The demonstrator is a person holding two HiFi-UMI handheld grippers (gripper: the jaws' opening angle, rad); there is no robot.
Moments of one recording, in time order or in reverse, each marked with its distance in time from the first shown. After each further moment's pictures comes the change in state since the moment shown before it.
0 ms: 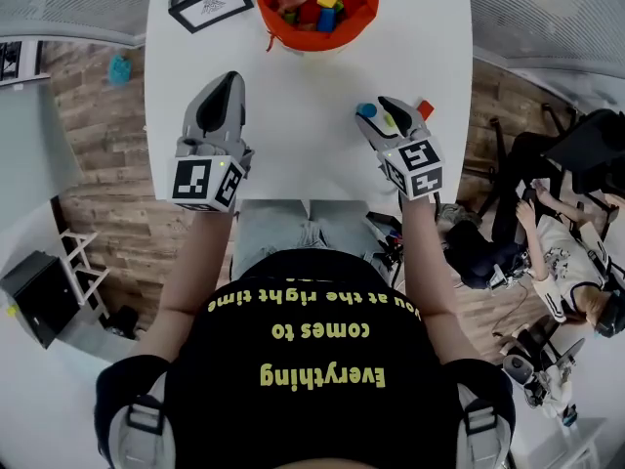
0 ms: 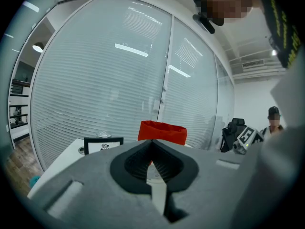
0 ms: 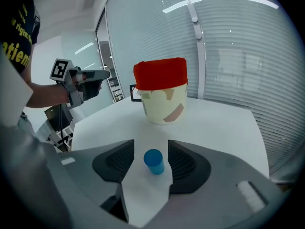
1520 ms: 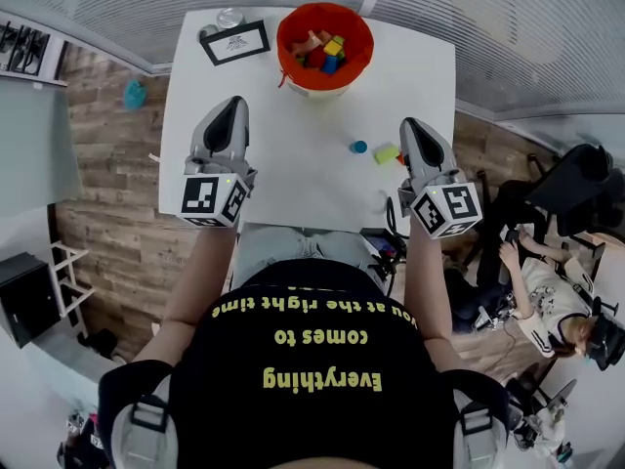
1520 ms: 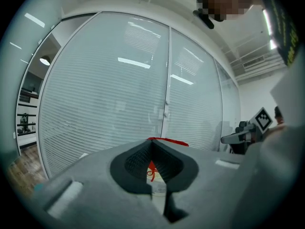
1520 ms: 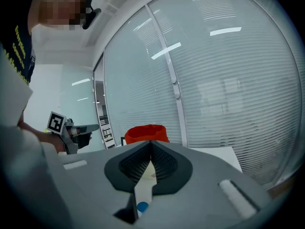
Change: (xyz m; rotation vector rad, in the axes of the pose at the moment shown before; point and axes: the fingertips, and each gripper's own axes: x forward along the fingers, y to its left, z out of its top) left arm -0.027 -0.005 0.050 0.036 -0.133 0.088; right arm -0.120 -0.031 0.130 0.086 -0.521 -0.097
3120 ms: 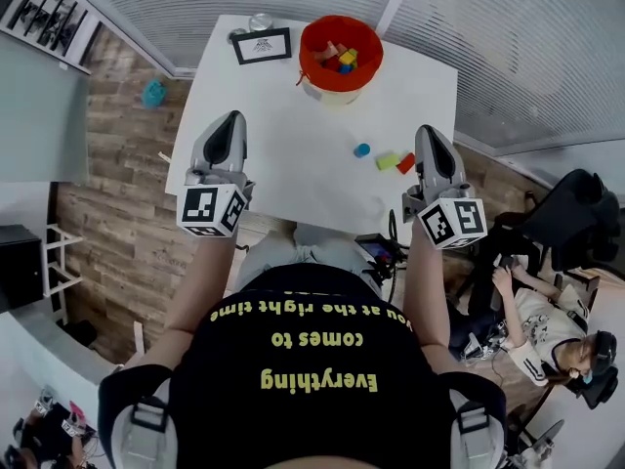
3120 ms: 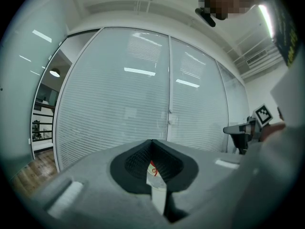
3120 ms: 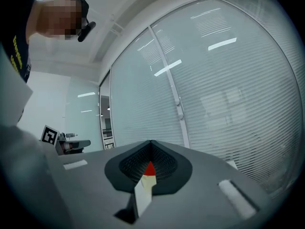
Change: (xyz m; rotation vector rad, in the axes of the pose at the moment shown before) left arm -0.081 -0.008 0.017 0.022 -0.065 0.117; right arm -0.048 0.021 0.047 -0.001 -0.196 0.034
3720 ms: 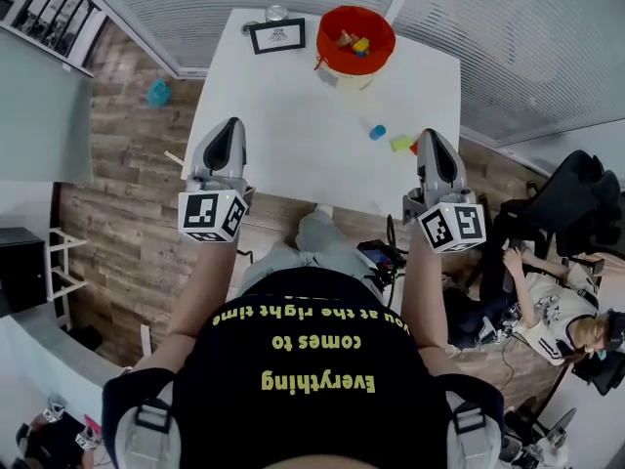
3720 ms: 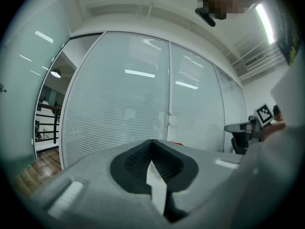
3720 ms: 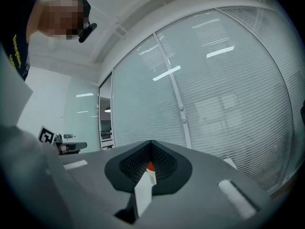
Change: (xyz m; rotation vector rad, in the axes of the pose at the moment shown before) left arm -0.076 0.023 0.001 -0.002 -0.010 -0.012; right arm -0.044 0.067 -0.003 -0.016 -0.048 -0.057
